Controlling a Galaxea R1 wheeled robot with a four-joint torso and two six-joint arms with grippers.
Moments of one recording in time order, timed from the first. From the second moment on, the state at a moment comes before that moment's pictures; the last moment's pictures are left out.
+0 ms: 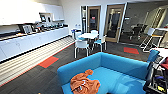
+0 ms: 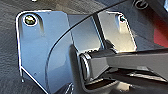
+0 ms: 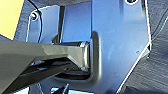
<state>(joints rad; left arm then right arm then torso) 1.48 3.02 -2.72 1.35 -0.15 -1.15 -1.60 3.06 -2.70 0.16 0.16 -0.13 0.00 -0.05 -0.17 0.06</state>
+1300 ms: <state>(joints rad) 1.48 3.04 -2.74 1.35 -0.11 -1.15 -1.60 3.07 -2.71 0.16 0.16 -0.13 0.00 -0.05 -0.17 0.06</state>
